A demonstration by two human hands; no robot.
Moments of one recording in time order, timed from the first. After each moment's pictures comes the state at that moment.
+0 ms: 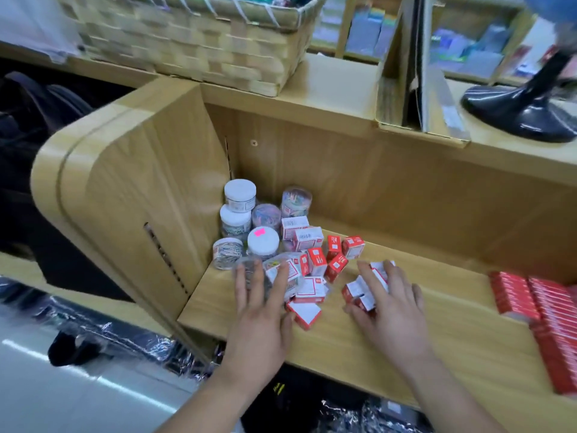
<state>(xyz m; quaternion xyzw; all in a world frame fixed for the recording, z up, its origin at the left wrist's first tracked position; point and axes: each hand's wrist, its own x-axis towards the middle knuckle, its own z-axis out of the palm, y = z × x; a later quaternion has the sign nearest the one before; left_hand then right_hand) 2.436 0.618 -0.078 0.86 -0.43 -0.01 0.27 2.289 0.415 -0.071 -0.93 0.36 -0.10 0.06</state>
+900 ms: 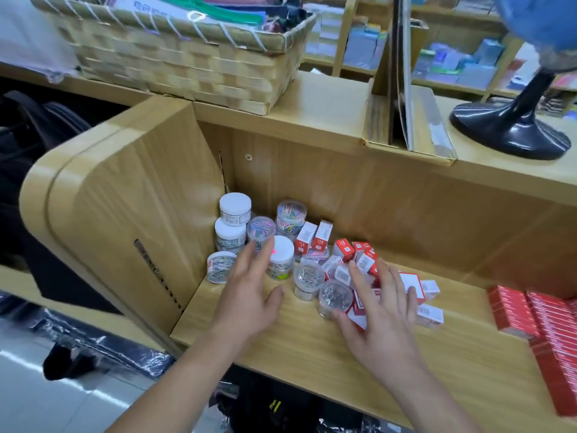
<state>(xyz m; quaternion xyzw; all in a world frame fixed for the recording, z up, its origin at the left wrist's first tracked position) 2.494 0.581 -0.058 0.83 -0.39 -0.05 0.40 2.296 0.431 -0.048 -0.92 0.31 -0.20 0.13</state>
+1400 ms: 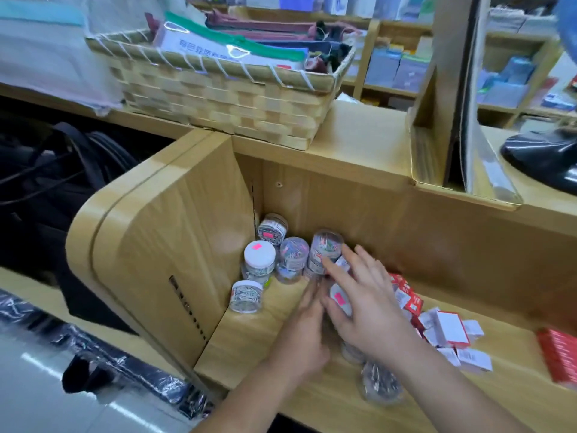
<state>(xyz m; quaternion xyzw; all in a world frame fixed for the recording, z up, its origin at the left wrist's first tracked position) 2.480 0.547 -0.067 0.75 -0.46 -0.14 0.45 2.396 0.417 -0.016 -0.96 0.16 -0.18 0.12</state>
